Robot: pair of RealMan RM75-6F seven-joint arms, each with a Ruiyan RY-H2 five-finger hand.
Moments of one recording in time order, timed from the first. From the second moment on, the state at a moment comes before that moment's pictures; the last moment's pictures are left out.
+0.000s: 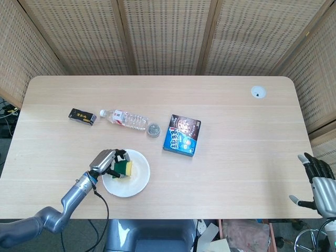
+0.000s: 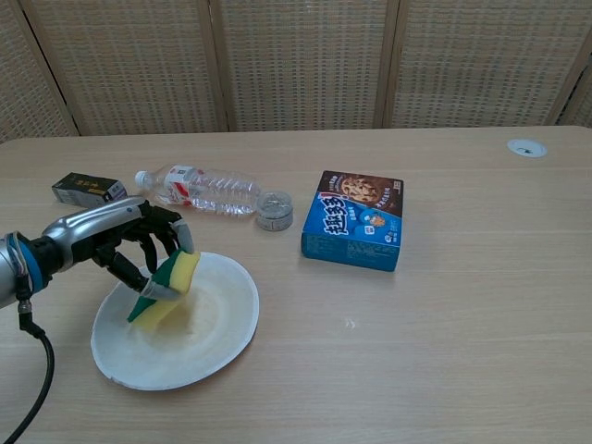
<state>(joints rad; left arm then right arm) -0.62 -1.67 -0.05 -1.15 1.47 0.96 -0.51 0.06 -0.93 0.04 -1.77 -1.44 1.40 0.02</state>
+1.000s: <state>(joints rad) -0.61 -1.74 -0.03 -1.02 1.46 0.94 -0.52 0.06 -0.93 0.04 -1.77 -1.45 1.40 0.04</state>
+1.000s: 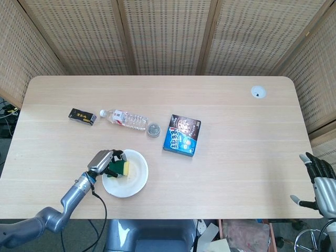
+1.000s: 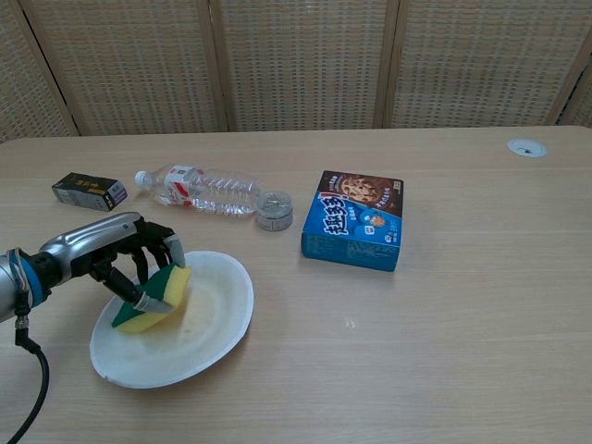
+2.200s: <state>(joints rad) -0.63 -1.66 -0.06 -1.20 1.46 0.95 -0.53 0.05 -0.92 0.03 -1.77 -1.46 1.41 0.06</state>
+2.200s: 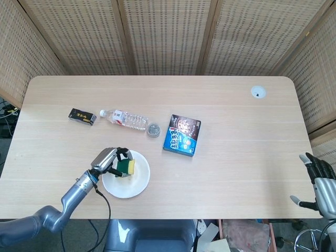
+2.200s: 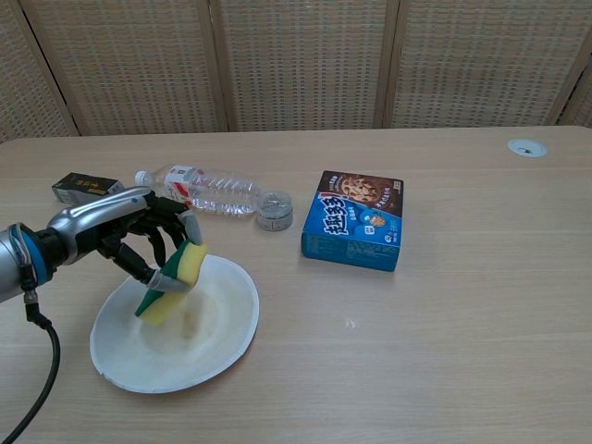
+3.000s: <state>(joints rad) -0.63 -1.76 -0.03 -1.05 1.45 0.90 -0.53 0.05 -0.92 0.04 -1.77 -1.46 1.41 0.07</state>
